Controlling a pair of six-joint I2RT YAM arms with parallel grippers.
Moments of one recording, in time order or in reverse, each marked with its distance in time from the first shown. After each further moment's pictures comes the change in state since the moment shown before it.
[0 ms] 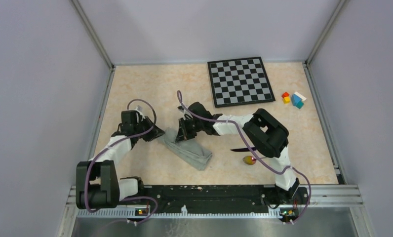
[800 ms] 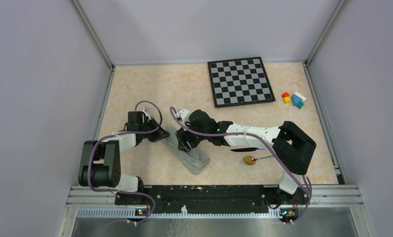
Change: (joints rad) left arm -0.032 0.229 -0.018 0.218 0.047 0.014; right arm 0.128 -0.331 -0.188 -0.164 0.266 -0.401
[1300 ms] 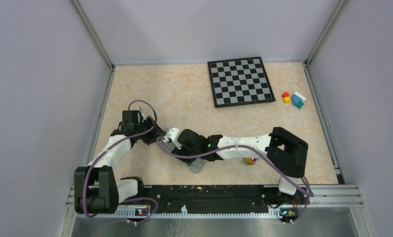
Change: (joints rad) left arm -0.002 -0.243 0.065 -0.341 -0.097 0.008; right arm 0.200 0.027 0.002 -0.100 0.344 -0.236
